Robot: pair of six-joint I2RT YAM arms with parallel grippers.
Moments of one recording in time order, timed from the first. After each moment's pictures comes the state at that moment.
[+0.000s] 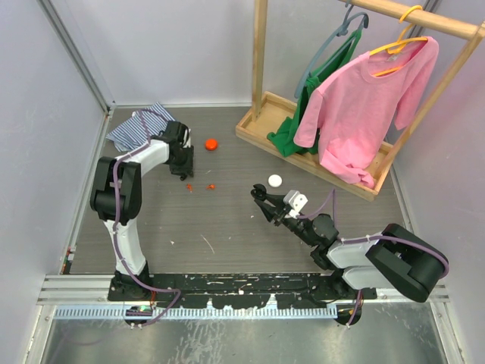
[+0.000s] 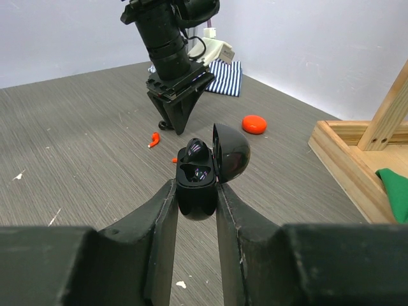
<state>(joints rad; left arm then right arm) -0.23 1.97 1.37 -0.52 0.04 -0.23 0.79 1.26 0.07 1.42 -0.08 -0.08</state>
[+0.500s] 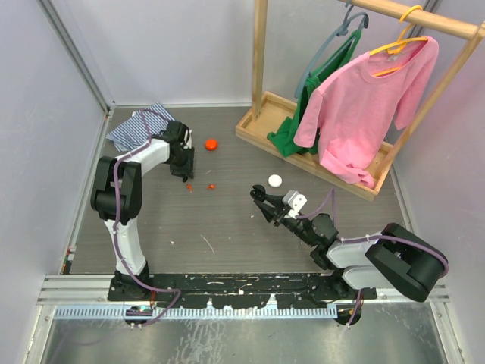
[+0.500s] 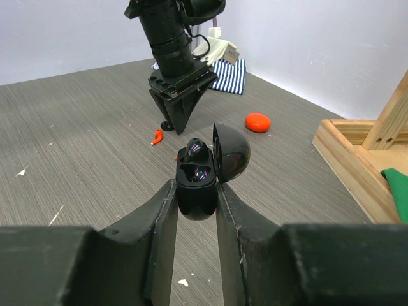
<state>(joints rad) -0.24 1.98 1.39 -0.57 0.06 -0.20 0.79 1.27 0.08 1.41 -0.09 -0.08</state>
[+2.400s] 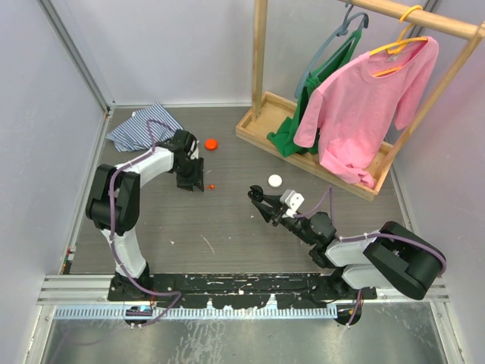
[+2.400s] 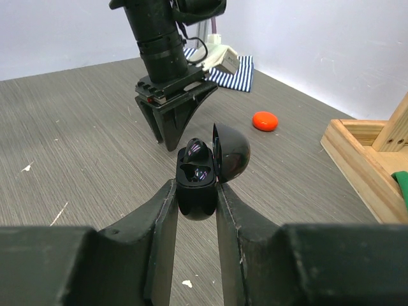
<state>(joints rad) -0.31 1.88 1.26 -0.62 0.16 -0.30 0.79 1.29 0.10 1.40 -0.11 -0.08</state>
